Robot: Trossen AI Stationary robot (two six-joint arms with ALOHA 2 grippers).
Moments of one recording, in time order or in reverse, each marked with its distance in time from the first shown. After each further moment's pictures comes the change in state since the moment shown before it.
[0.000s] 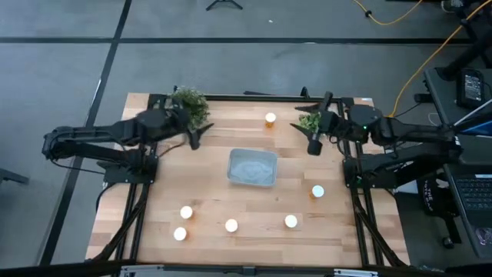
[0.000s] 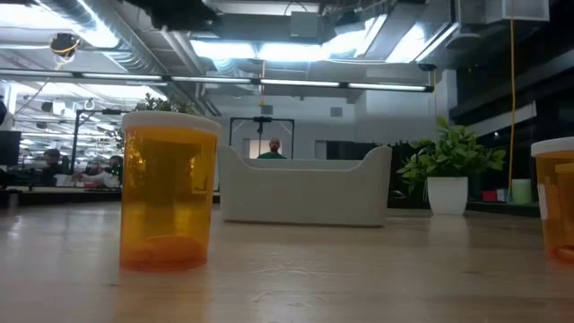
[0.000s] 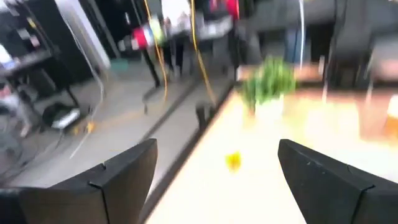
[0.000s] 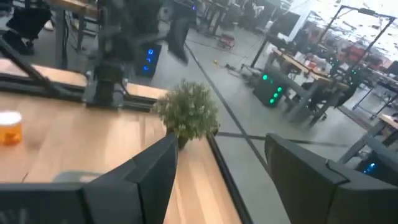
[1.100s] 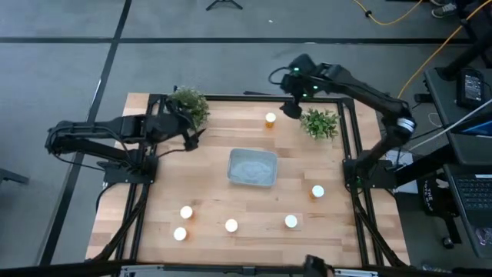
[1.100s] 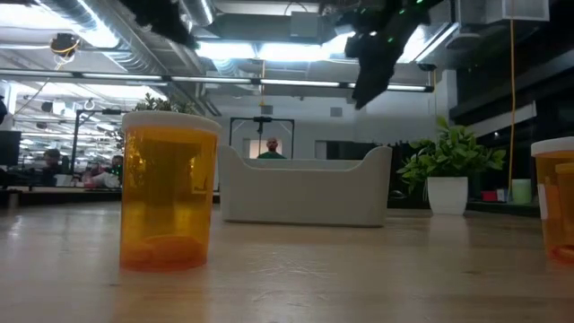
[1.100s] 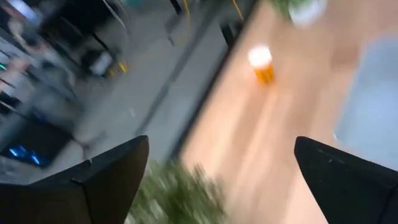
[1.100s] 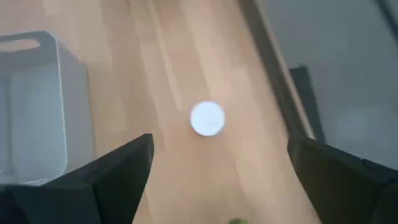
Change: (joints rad) left arm -0.086 0.069 0.156 -0.477 -0.196 -0.081; right arm -0.624 0.690 0.542 -0.736 -0.518 -0.015
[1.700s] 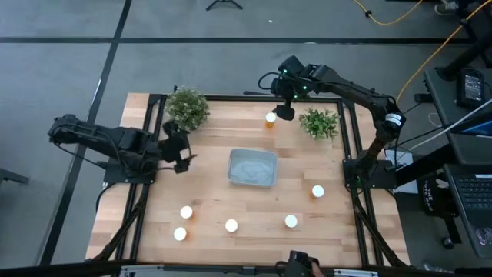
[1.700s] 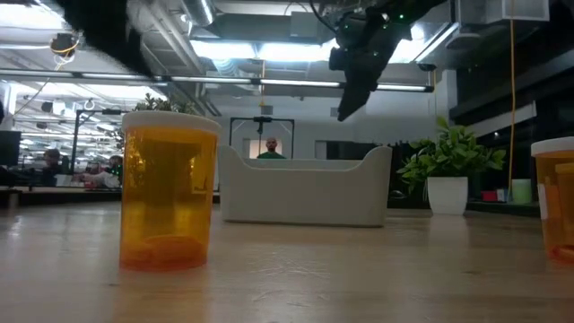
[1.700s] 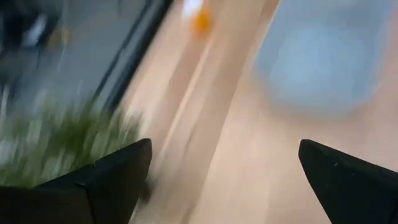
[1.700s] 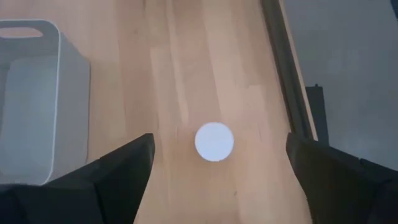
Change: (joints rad) left arm -0.277 -0.054 -0.120 -0.107 0.004 -0.303; right arm 0.008 0.086 0.017 0.067 -0.045 -0.103
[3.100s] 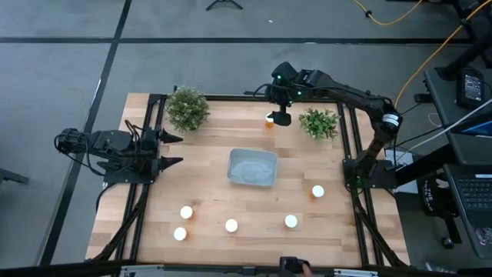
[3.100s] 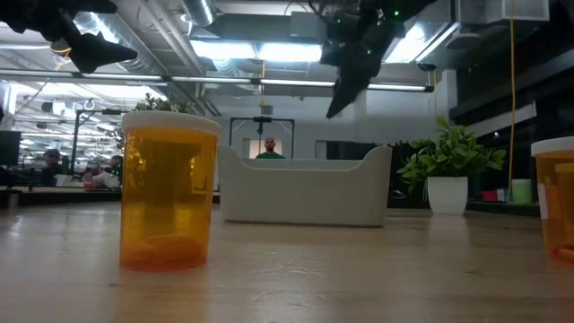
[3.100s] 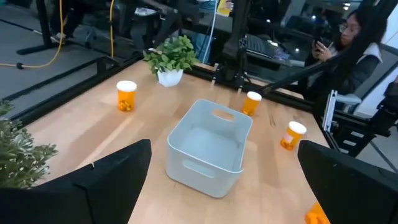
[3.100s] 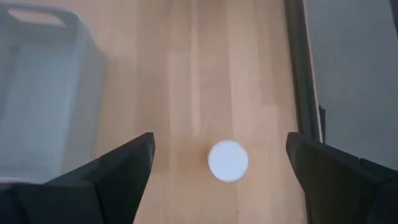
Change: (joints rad) left arm 0.004 -0.709 -0.373 0.281 0.255 -0.122; right arm 0.072 0.032 -0.001 0.029 0.028 -0.073
